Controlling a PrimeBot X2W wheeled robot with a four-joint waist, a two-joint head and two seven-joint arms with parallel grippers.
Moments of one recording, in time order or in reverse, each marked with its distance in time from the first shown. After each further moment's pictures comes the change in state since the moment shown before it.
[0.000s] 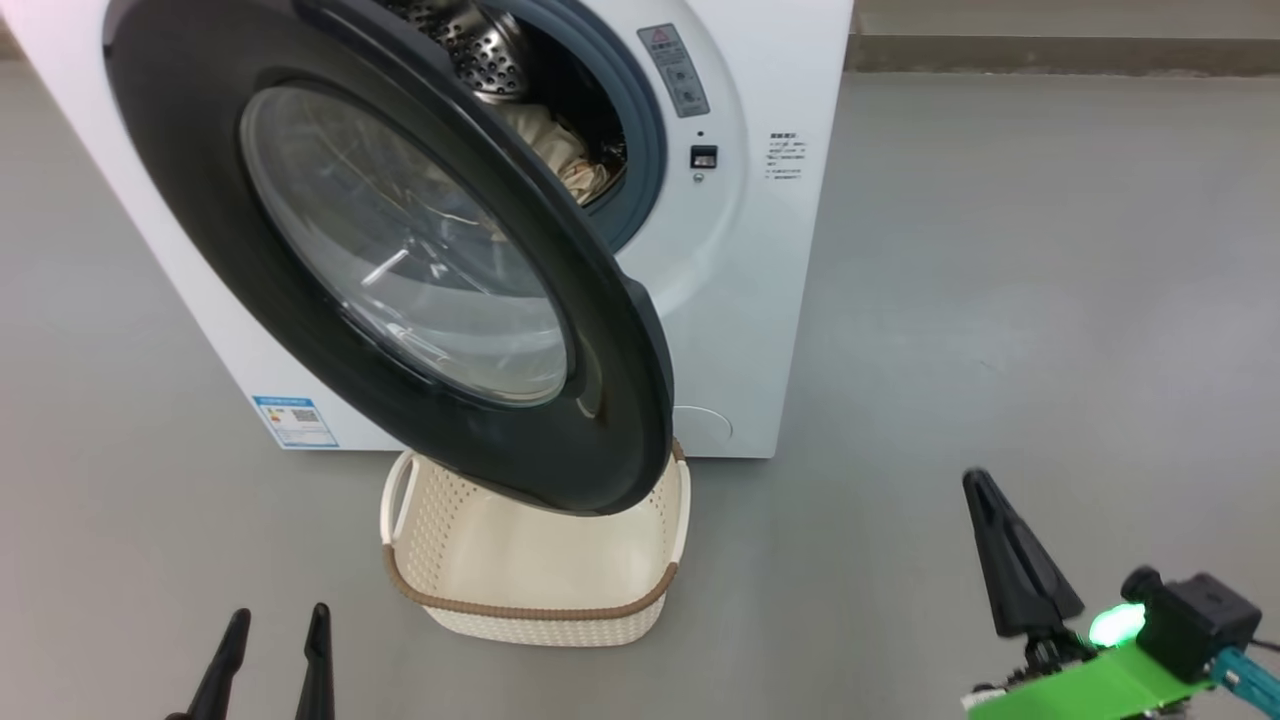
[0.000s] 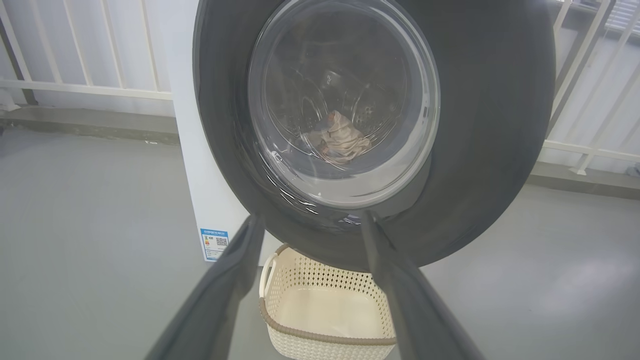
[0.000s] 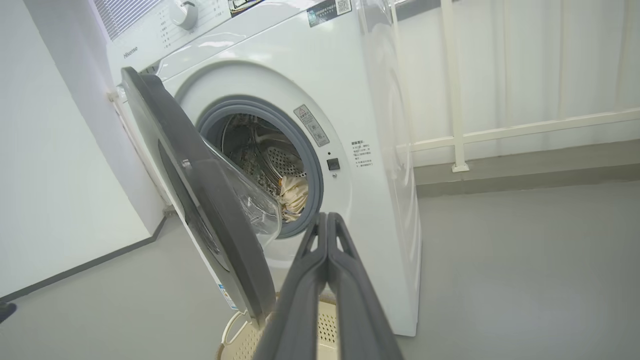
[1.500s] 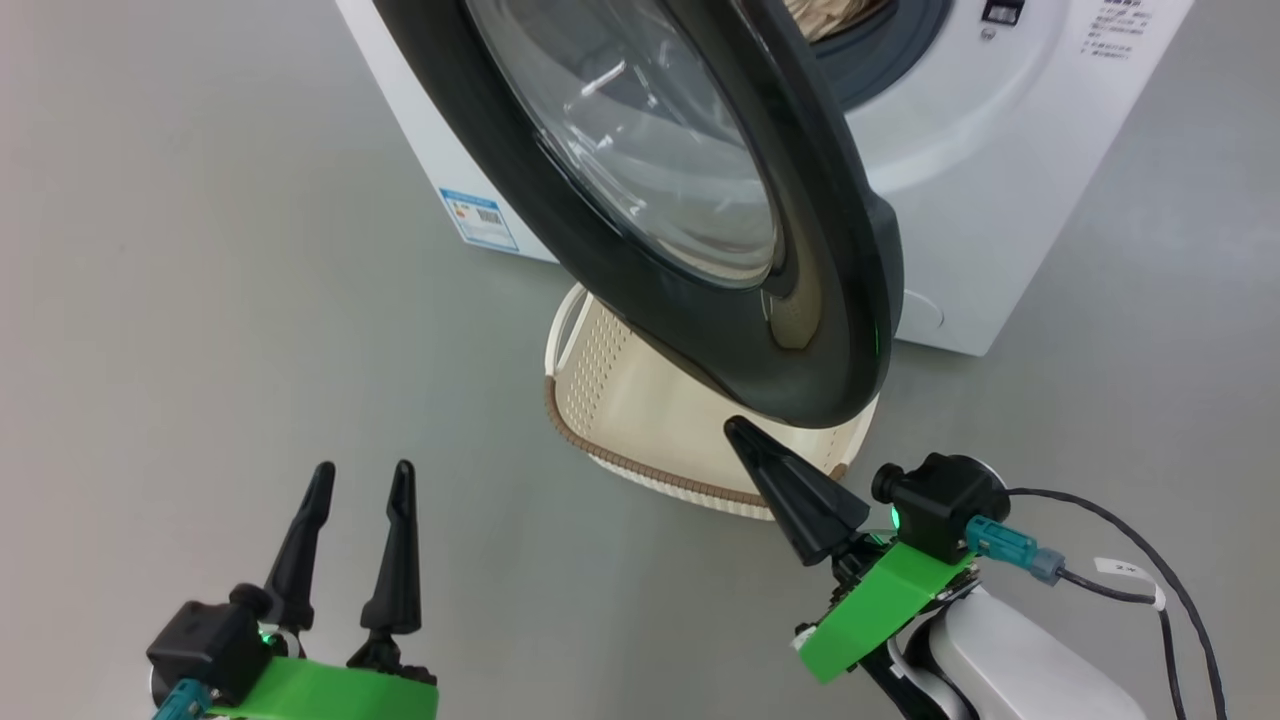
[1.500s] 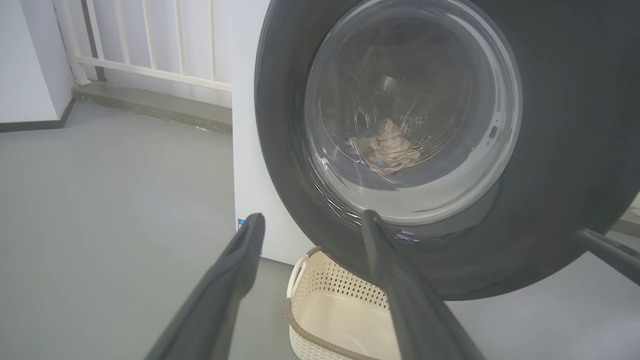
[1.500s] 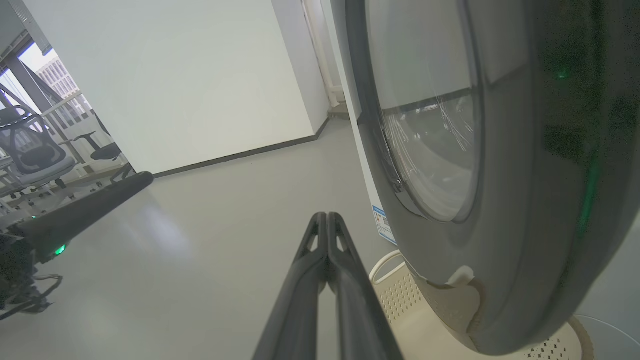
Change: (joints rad) left arm -0.196 -0.087 -0.092 -0.025 -0.038 0.000 -0.003; right arm -0.435 -0.036 0.468 0.245 0.051 0.000 0.000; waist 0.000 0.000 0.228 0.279
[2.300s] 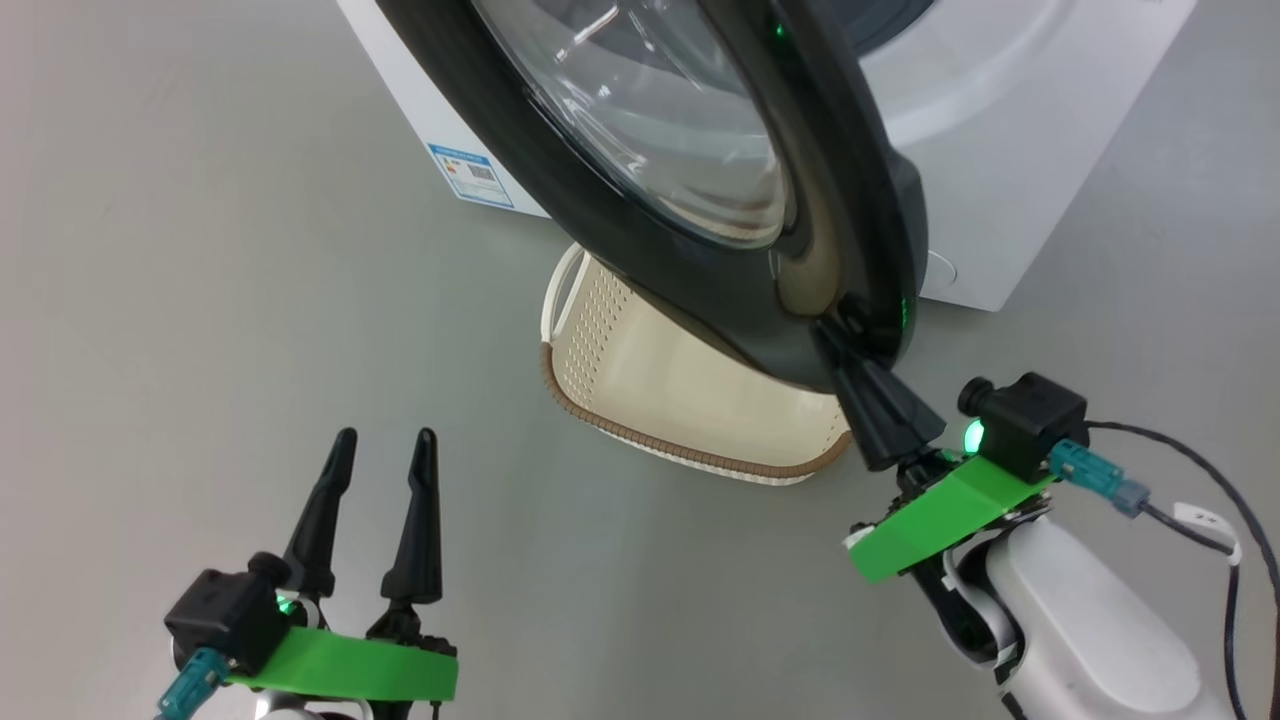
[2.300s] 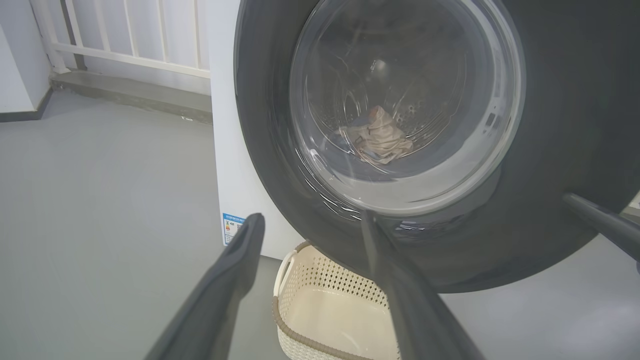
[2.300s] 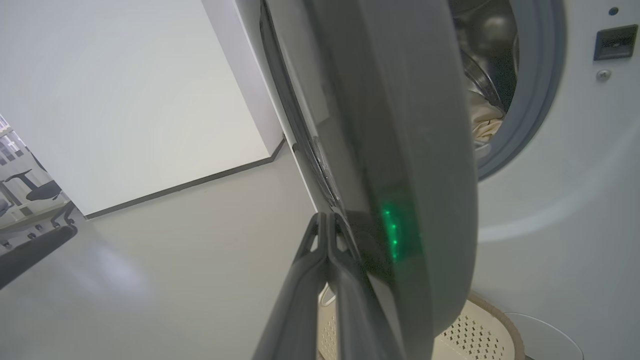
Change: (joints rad) left arm -0.054 -0.014 -0.030 0.008 -0.007 0.000 0.000; right arm -0.040 0.019 -0.195 0.044 -0.044 0.001 0.000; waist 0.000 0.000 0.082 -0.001
